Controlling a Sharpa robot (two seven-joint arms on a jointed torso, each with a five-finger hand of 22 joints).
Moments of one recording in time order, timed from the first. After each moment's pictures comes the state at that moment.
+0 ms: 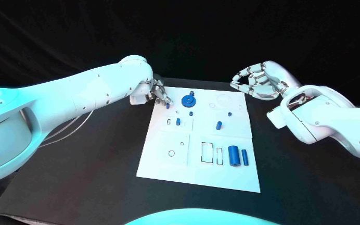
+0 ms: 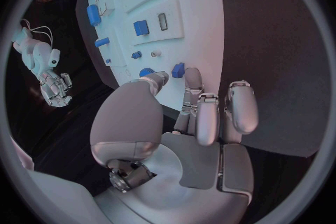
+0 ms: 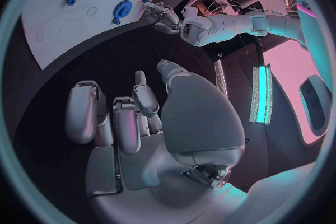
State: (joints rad) left arm 1.32 -0.53 -0.05 1.01 -1.06 0.34 -0.52; left_hand 1.13 -0.19 0.37 0.29 0.31 0.80 0.11 0.62 0.52 1.13 0.03 0.96 0.63 1.47 -0.03 1.51 1.31 0.07 1.33 0.07 1.41 1.26; right arm 1.32 -0.91 -0.13 1.66 -0.92 -0.56 0.02; right_hand 1.29 -0.16 0.26 0.29 0.28 0.93 0.14 0.26 0.43 1.27 0.06 1.26 1.21 1.46 0.00 1.52 1.31 0.06 1.43 0.10 1.23 1.31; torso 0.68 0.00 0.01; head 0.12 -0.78
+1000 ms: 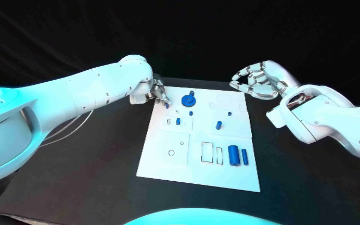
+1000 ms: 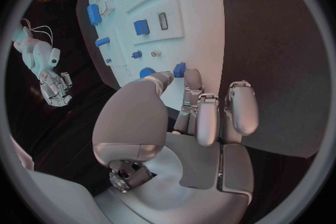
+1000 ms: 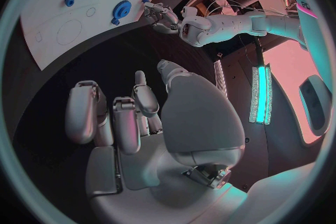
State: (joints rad) left arm 1.32 -0.53 -0.05 1.00 -1.05 0.34 -0.52; left_hand 1.20 -0.16 0.37 0.29 0.31 0.84 0.10 0.63 0.52 1.14 0.02 0.98 0.65 1.47 -0.03 1.51 1.31 0.07 1.33 0.07 1.41 1.28; right arm 1.32 -0.91 -0.13 1.66 -0.92 -0.56 0.02; right_hand 1.29 -0.16 0.26 0.29 0.28 0.93 0.14 0.26 0.44 1.27 0.06 1.26 1.21 1.46 0.00 1.52 1.31 0.06 1.43 0.10 1.23 1.31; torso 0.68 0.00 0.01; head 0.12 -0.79
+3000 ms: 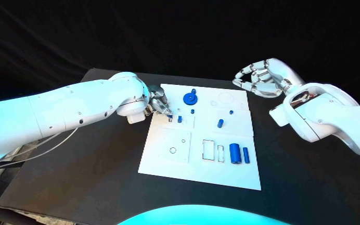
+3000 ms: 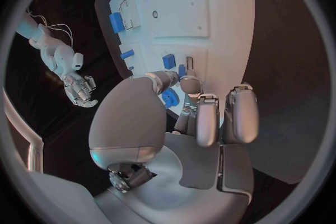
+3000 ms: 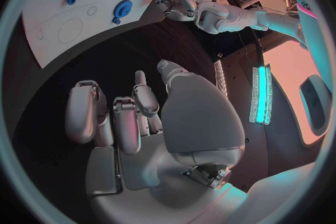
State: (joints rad) left arm 1.25 -0.76 -0.05 1.41 -0.96 0.10 -0.53; left_hand 1.25 -0.18 0.65 0.25 0.32 0.84 0.08 0.75 0.52 1.24 -0.01 1.07 0.77 1.47 -0.06 1.52 1.31 0.07 1.39 0.05 1.45 1.31; right arm 1.32 -0.92 -0.13 1.65 -0.92 -0.56 0.02; right_hand 1.29 -0.16 0.26 0.29 0.28 0.93 0.14 0.26 0.44 1.27 0.06 1.26 1.21 1.47 -0.01 1.52 1.31 0.06 1.43 0.10 1.23 1.31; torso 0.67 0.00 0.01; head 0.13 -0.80
